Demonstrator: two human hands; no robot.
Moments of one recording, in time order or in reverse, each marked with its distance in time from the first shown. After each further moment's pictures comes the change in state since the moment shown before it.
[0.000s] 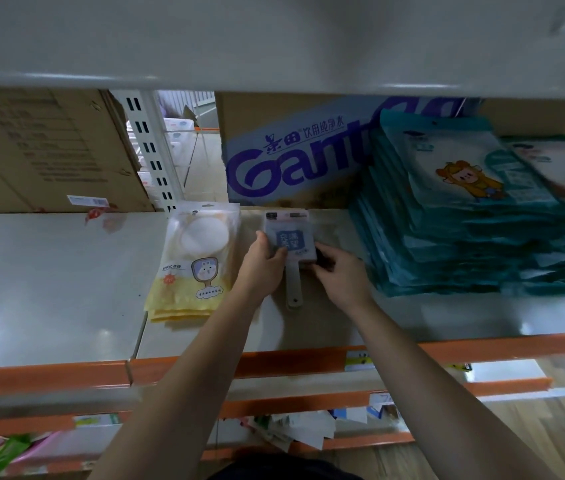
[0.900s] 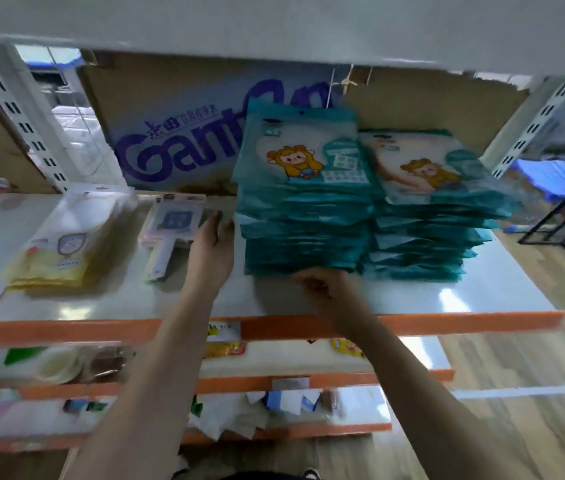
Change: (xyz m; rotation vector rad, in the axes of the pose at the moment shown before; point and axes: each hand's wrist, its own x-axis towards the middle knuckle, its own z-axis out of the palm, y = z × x) left_hand -0.045 0.067 0.159 -0.040 0.307 0.065; right_hand -0.068 0.125 -0.188 -0.071 -0.161 -0.164
